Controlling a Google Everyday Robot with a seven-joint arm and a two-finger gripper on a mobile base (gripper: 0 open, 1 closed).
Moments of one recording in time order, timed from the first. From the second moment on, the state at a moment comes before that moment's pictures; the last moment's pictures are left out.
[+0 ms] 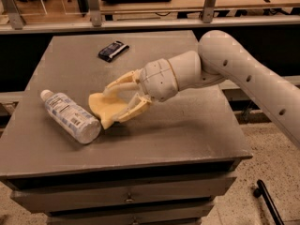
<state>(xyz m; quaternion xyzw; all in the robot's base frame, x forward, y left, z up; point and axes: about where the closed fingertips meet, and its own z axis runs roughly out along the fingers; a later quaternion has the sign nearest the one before) 0.480 0.081 0.888 -0.72 0.35 0.38 0.47</state>
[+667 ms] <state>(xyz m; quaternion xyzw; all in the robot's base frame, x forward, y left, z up) 0.478 0.084 0.889 -0.72 0.35 0.38 0.47</state>
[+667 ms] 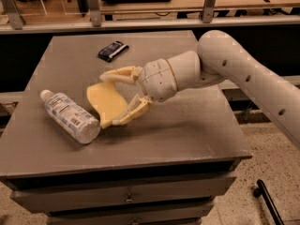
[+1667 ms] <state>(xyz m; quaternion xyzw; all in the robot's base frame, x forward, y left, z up) 0.476 0.072 0.888 -0.72 0.36 0.38 0.46</state>
